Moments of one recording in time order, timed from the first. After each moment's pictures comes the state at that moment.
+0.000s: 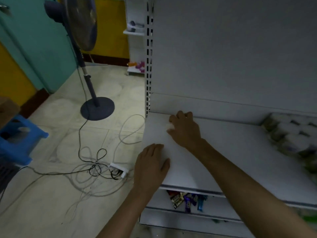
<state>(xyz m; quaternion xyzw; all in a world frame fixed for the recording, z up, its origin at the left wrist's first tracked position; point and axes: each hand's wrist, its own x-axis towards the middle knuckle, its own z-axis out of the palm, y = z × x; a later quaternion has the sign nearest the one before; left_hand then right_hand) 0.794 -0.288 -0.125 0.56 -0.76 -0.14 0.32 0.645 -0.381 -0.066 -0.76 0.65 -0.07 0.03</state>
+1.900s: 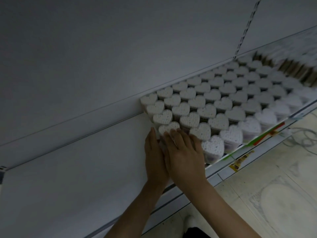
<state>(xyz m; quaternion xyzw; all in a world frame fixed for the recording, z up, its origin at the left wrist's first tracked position) 0.434 -0.250 -0.111 0.41 -0.74 -0.43 0.33 0.375 -0.194 -0.078 -0.52 0.79 -0.22 -0.23</state>
